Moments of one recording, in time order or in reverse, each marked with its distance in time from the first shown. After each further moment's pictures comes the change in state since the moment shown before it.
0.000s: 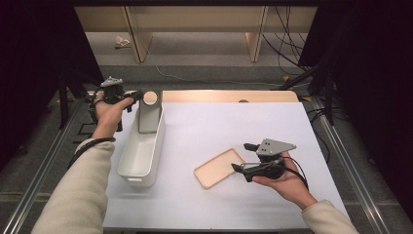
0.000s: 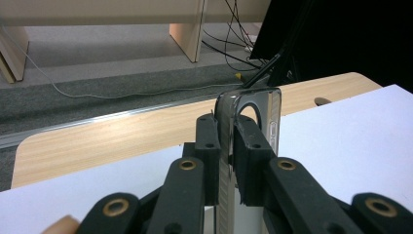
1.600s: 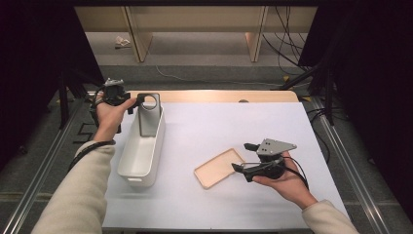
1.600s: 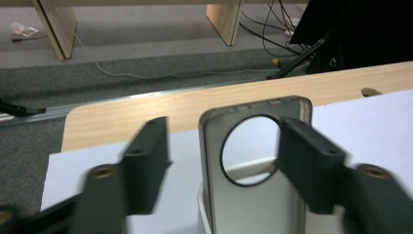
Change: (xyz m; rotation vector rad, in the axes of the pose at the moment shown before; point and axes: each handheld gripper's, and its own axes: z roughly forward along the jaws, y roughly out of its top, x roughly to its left) left arm -0.005 0.000 -0.004 0.075 0.158 -0.028; right arm 0.000 0.000 0.000 -0.004 -0.001 0.002
